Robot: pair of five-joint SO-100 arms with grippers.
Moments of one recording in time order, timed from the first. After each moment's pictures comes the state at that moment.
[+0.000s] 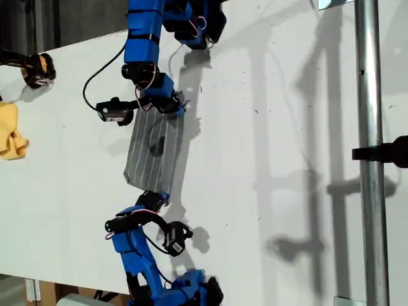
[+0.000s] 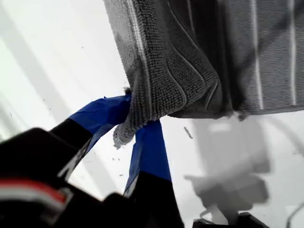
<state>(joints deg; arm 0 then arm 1) -25.4 76.6 69.3 87.6 -40.2 11.3 109.4 105.2 79.3 50.6</state>
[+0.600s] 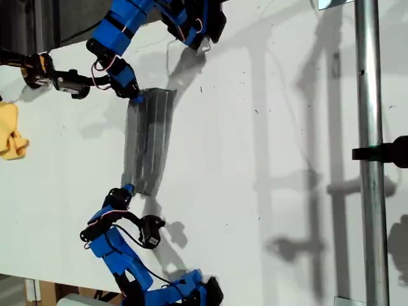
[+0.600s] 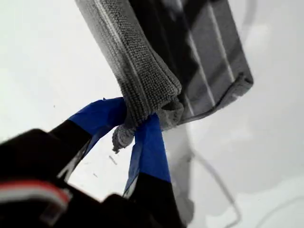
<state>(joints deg) -40.7 68.9 56.0 78.0 -27.4 41.8 113.2 105.2 75.9 31.7</state>
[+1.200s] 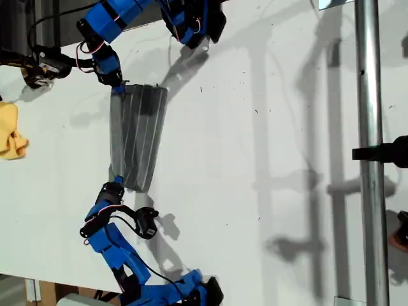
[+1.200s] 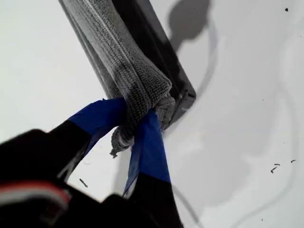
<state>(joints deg) -44.4 62.8 53.4 65.4 -22.1 54.3 116.5 105.9 71.5 26.1</state>
